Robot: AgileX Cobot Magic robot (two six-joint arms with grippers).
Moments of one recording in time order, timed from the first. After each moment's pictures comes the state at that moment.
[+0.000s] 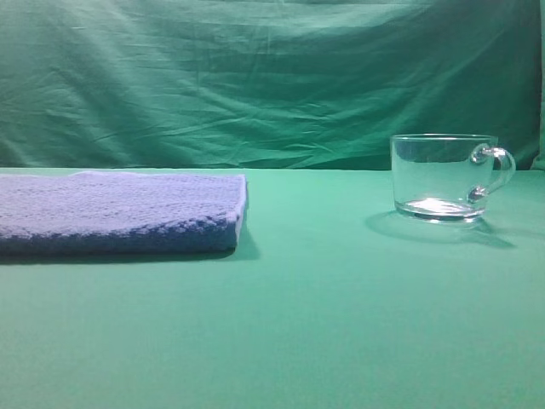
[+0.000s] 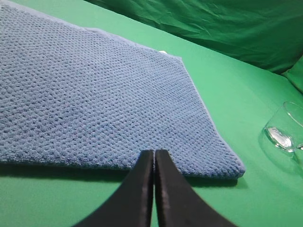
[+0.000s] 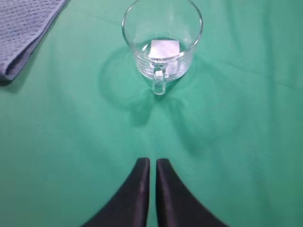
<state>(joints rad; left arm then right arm) -0.10 -0.02 -0.05 -0.37 0.41 -0.05 0.10 1.04 -0.69 0.44 0.78 -0.70</state>
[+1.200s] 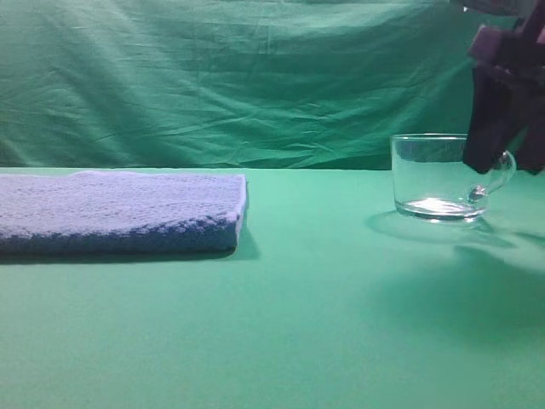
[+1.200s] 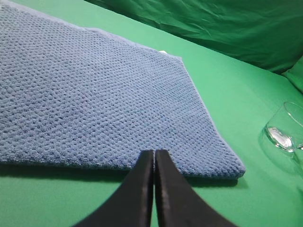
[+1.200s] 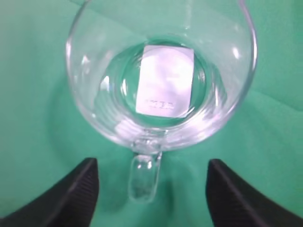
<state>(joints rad) -0.10 -0.02 -0.05 -0.37 0.41 -0.05 0.21 1.64 -0.88 0.43 0.49 -0.66</state>
